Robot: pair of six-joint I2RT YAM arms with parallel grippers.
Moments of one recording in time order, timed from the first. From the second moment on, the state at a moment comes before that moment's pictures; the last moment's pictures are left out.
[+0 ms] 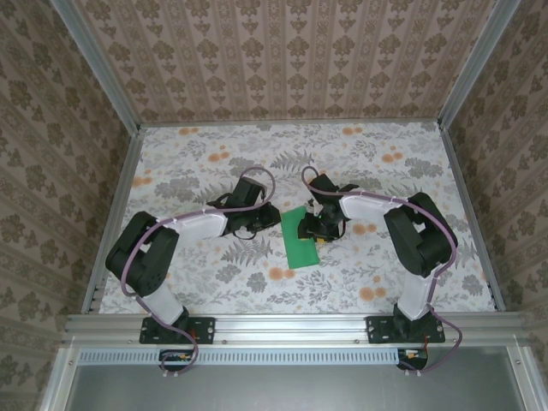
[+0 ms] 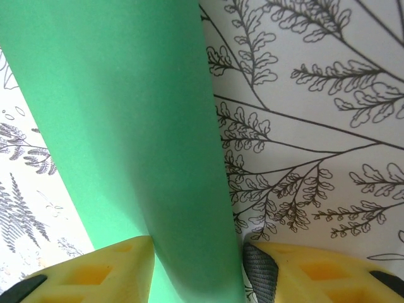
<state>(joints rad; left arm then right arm) -0.67 1.66 0.88 -0.09 0.29 -0.85 0.52 1.86 1.09 -0.61 -0.32 0.58</state>
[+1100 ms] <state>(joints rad) -0.64 1.68 0.83 -0.01 0.33 -0.89 0.56 1.90 1.15 -0.67 -0.25 0.64</state>
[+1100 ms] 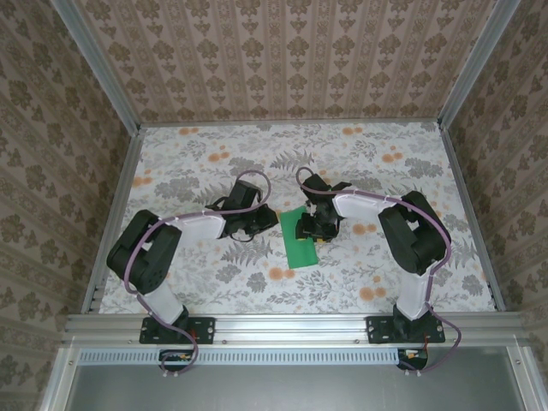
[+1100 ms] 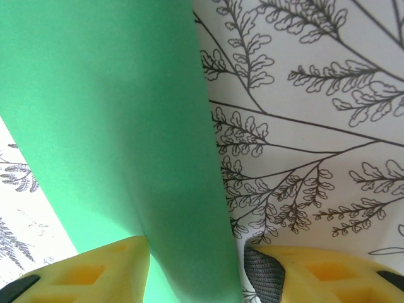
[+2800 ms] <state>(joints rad) -0.68 1.78 0.89 0.00 0.42 -0.89 0.56 1.93 1.19 -0.72 -0.23 0.60</state>
